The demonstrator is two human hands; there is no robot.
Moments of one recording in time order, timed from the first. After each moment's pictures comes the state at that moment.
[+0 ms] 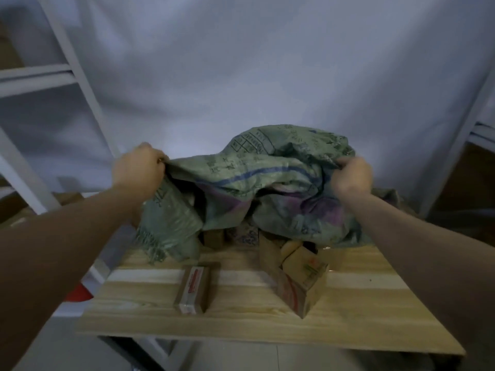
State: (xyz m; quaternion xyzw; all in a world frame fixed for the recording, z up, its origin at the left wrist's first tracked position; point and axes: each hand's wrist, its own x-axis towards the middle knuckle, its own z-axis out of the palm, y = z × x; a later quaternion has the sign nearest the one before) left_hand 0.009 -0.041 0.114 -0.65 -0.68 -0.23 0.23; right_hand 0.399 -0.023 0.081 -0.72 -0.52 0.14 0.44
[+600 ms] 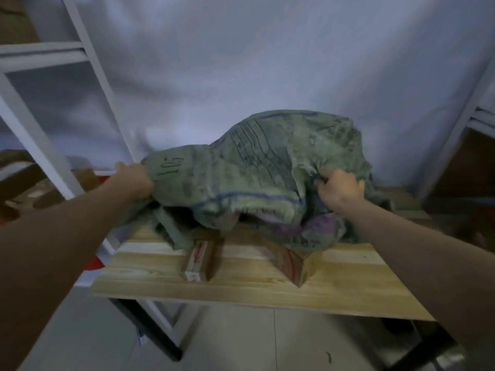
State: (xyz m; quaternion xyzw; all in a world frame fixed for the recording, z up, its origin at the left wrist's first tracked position) left_hand -0.010 -0.096 0.079 -0.49 -0.86 -0.09 -0.03; right_hand 0.395 -0.074 0.037 -0.72 -0.66 0.09 0.20
